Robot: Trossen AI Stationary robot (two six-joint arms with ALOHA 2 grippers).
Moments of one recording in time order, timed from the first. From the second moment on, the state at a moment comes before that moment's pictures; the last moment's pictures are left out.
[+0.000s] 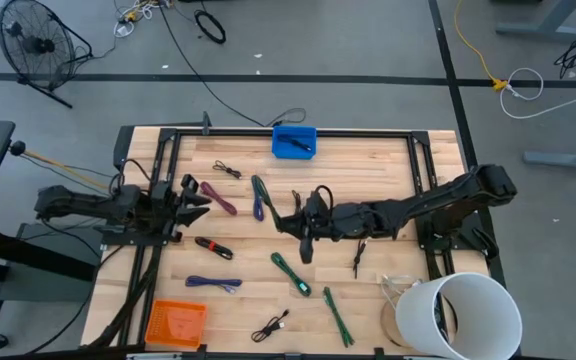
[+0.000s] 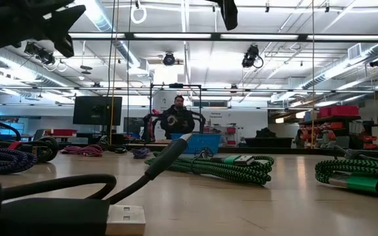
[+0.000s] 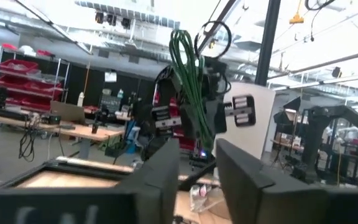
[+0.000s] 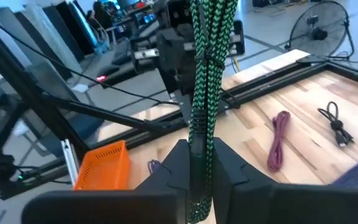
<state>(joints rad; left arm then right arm) -0.10 0.19 0.01 0.57 -0.09 -0.19 0.25 1.57 1.10 0.25 0.33 0.42</state>
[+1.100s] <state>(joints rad) -0.10 1.12 0.56 0.75 0.06 -0.16 0.26 1.68 1.17 0.35 0.31 0.32</state>
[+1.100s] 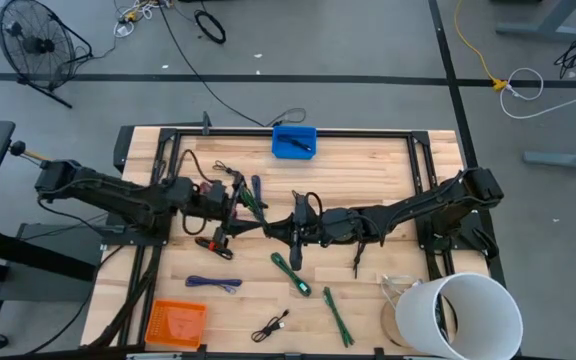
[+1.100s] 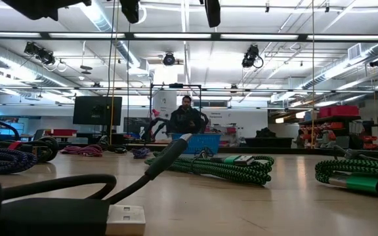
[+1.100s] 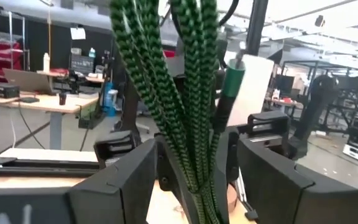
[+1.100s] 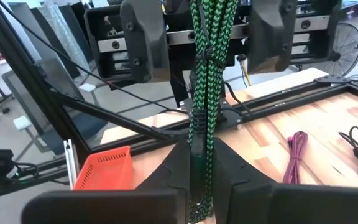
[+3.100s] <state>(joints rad) -1.09 1.12 0.62 -0.28 -0.06 -1.09 0.27 1.68 1.17 0.29 0.25 0.33</state>
